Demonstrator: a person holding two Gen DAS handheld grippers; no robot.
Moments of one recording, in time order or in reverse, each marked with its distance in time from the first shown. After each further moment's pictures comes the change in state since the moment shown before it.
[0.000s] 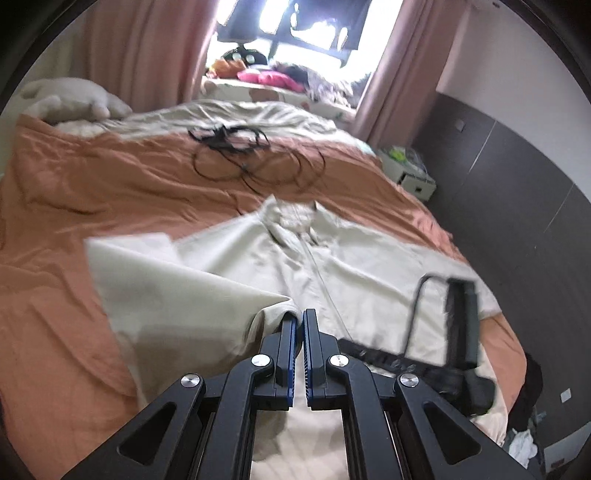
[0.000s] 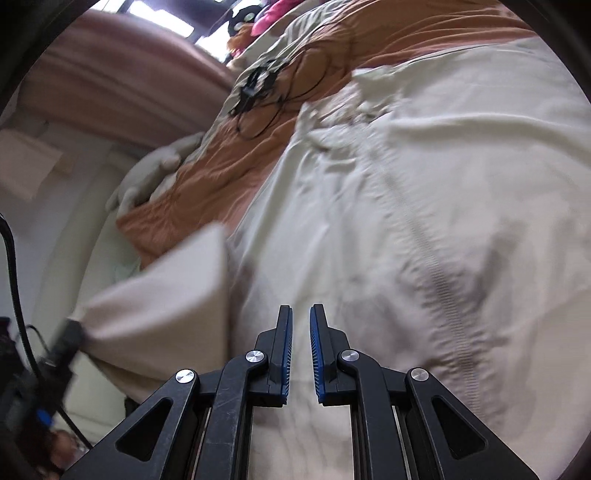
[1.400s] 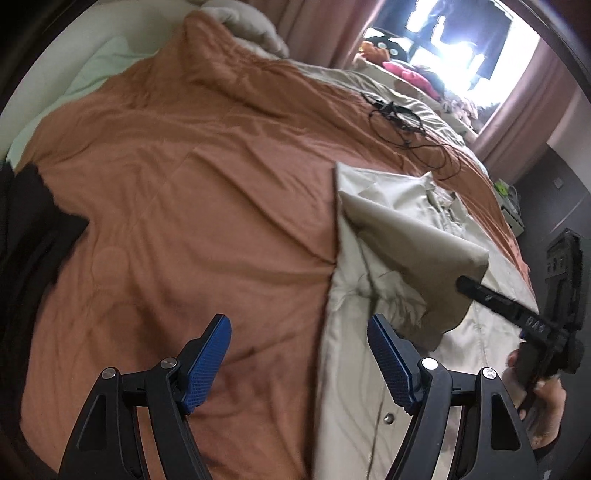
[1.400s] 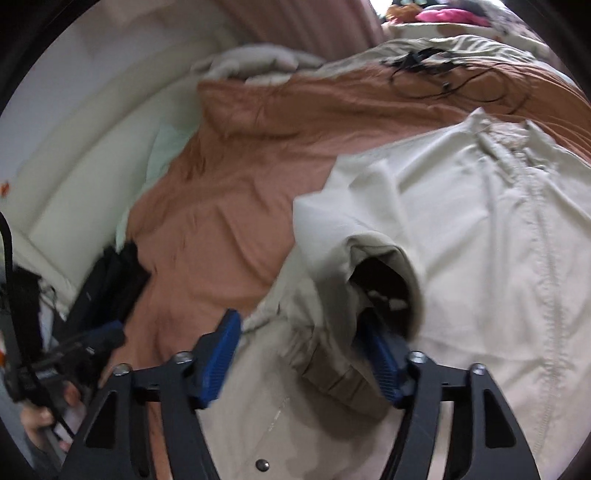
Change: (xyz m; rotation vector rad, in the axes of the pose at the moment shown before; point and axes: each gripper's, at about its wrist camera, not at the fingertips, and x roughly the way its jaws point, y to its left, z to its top) left arm -0.107 0.173 -0.155 -0.386 0.051 0.275; right arm 0.064 0.141 -0.107 -0.630 0.196 -0.019
